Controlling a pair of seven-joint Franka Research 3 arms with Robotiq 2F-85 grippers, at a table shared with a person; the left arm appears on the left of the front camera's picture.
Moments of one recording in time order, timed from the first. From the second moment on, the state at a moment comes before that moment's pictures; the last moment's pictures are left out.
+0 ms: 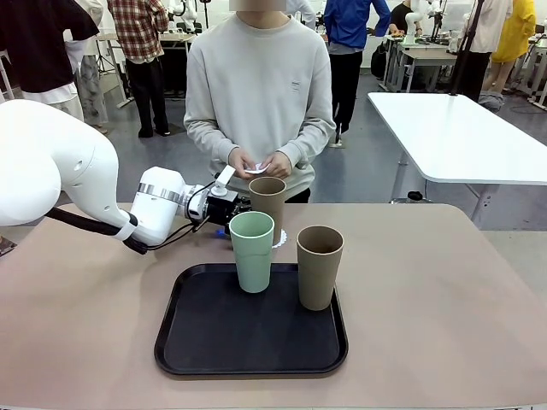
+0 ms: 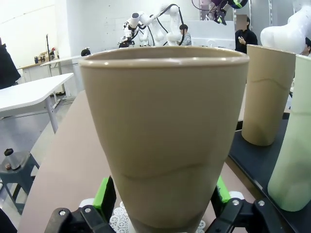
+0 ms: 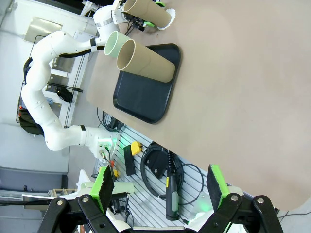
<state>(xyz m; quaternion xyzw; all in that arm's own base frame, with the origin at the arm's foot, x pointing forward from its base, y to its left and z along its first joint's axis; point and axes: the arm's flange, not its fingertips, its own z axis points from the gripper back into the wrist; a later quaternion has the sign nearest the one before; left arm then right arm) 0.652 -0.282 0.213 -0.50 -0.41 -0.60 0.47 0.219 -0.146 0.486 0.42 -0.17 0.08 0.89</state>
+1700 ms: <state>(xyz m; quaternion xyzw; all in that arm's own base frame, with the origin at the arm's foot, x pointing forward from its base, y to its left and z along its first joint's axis) 0.659 -0.255 0.220 -0.51 -0.40 -0.59 0.49 0.219 -0.146 0.486 0.42 -0.17 0.08 0.89</state>
